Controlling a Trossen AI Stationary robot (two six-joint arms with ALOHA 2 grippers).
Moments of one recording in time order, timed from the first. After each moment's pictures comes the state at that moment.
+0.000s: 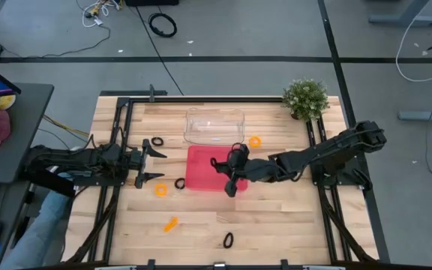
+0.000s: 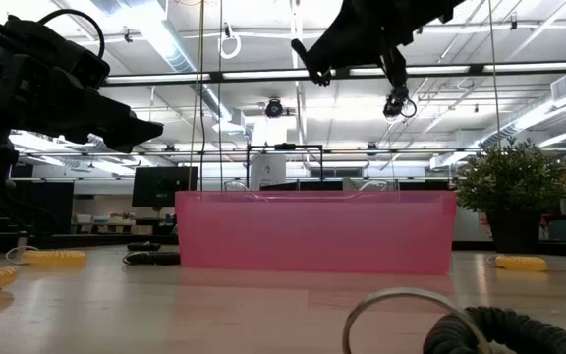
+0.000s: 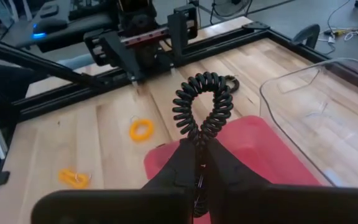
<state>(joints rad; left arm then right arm) -0.05 0.14 0.01 0.04 0.00 0.01 0.28 1.56 1.05 0.06 0.48 0.41</state>
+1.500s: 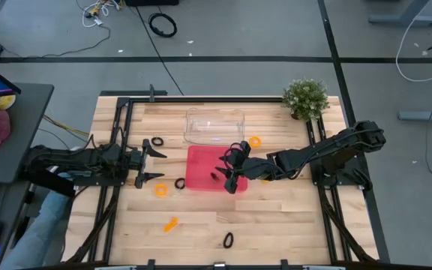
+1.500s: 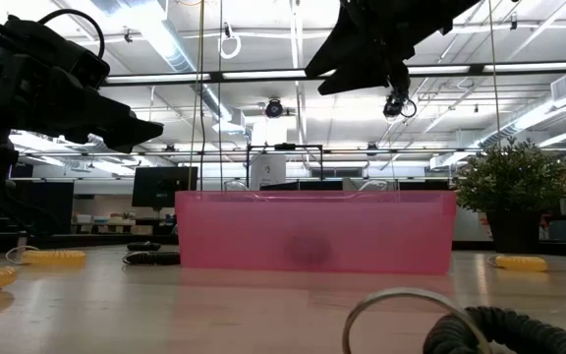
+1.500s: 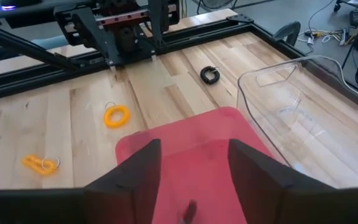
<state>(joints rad) -0.05 0.14 0.01 0.04 0.00 0.01 0.25 1.56 1.05 -0.02 0.51 0.36</state>
